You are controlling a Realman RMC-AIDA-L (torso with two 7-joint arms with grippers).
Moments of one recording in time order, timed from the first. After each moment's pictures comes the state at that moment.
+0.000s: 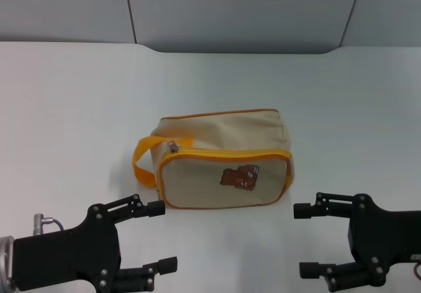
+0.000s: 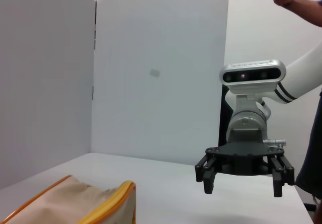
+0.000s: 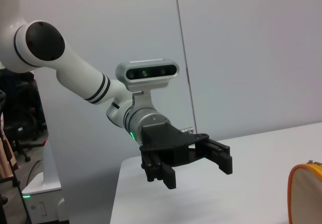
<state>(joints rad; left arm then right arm) -0.37 -2.07 0.55 0.45 2.07 1.87 -0.83 0.47 2.04 -0.62 -0.50 -2.11 -1.89 0.99</state>
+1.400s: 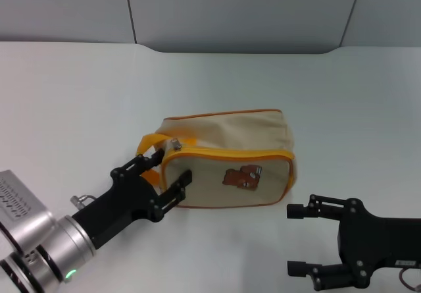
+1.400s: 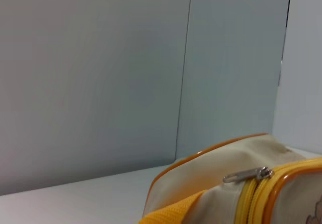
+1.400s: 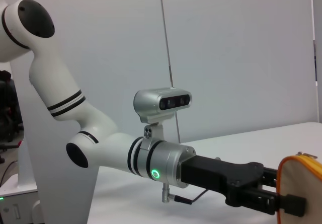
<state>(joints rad) -0.45 -2.08 0.28 -0.12 1.85 1.30 -0.41 0.45 2.06 -0.60 -0.45 -2.11 -1.82 0.90</state>
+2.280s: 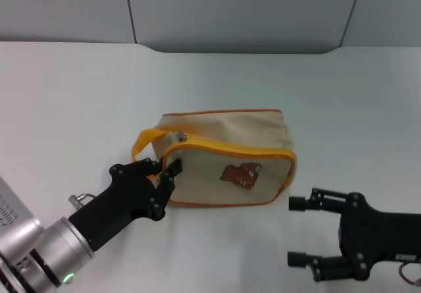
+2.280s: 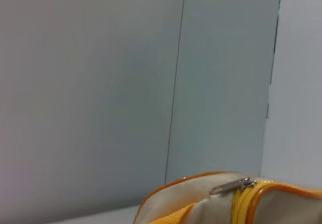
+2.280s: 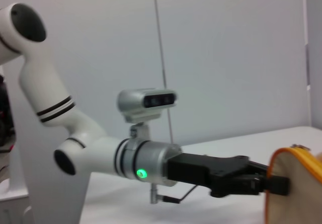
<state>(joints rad) -0.43 -2.08 0.26 -0.13 1.86 1.40 -0.39 0.45 2.07 -0.57 -0.45 -2.10 -1.82 0.90</state>
